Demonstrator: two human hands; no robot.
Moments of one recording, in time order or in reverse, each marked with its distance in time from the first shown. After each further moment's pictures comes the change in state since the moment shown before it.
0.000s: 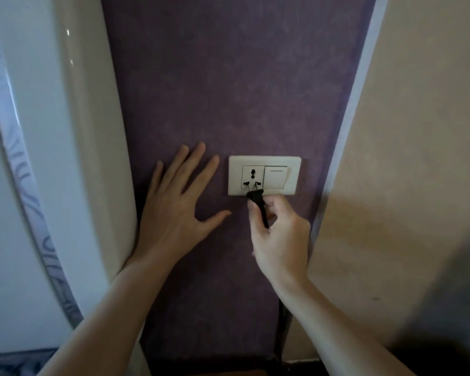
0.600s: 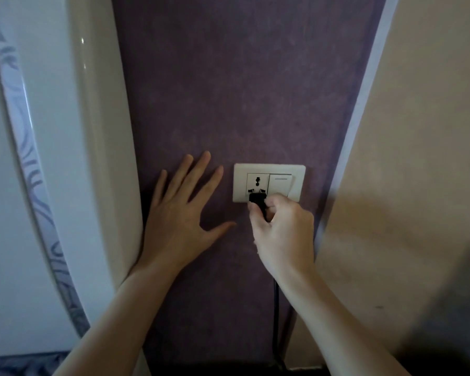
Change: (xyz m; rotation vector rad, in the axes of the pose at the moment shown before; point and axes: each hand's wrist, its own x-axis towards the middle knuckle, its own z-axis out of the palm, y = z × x) left_hand -0.003 0.002 -0.003 0.044 -0.071 -0.026; right_hand 0.020 -0.023 -0.004 -0.199 -0.106 0.044
